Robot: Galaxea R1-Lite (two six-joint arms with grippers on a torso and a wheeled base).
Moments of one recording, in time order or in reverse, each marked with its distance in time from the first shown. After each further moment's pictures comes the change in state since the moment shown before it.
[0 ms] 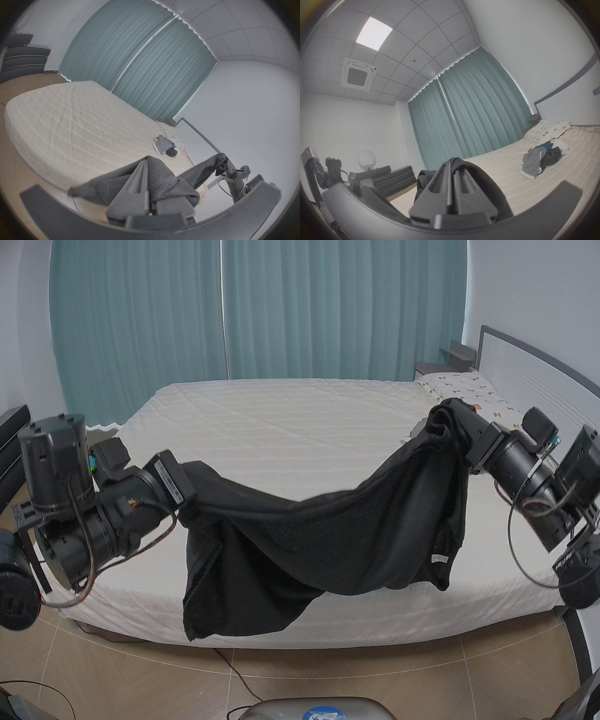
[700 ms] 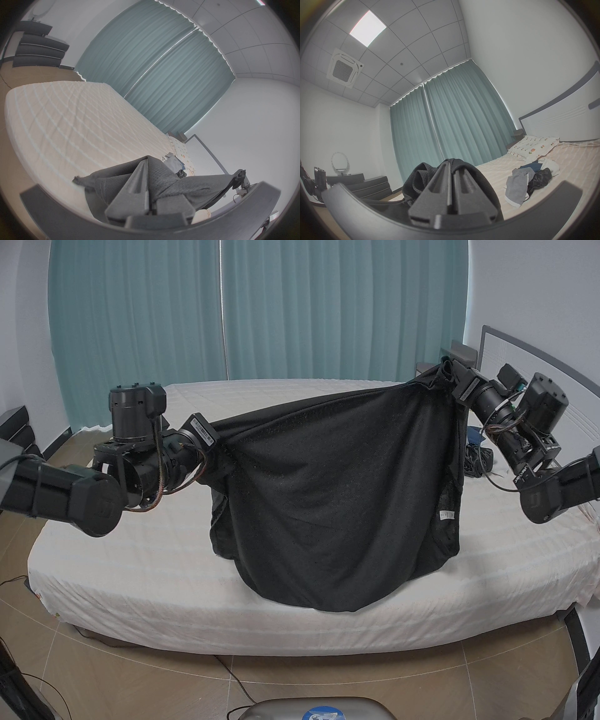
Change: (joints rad) left arm 0.210 0.408 -0.422 0.053 -0.082 -0.109; right arm -0.220 0.304 -0.531 0.161 0.002 0.000
